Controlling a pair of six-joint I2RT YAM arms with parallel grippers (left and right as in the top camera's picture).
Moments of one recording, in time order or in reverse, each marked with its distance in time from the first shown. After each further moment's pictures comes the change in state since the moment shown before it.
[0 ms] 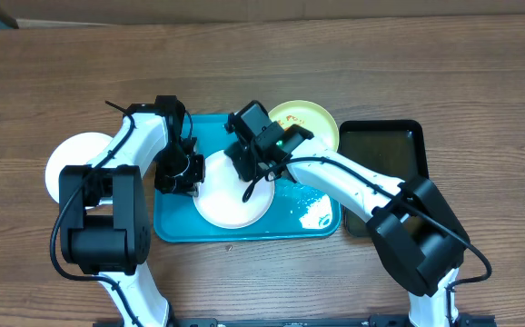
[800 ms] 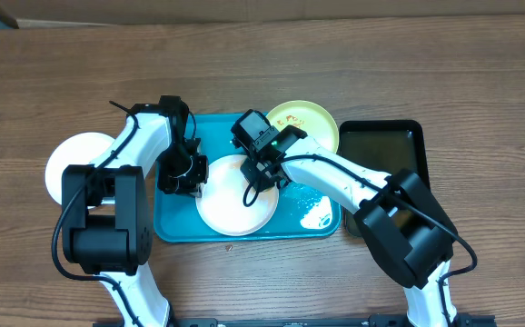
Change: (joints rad) left arm -0.013 0.000 0.000 -0.006 0.015 0.000; right arm 0.000 0.063 0.013 -0.188 0.071 -0.069
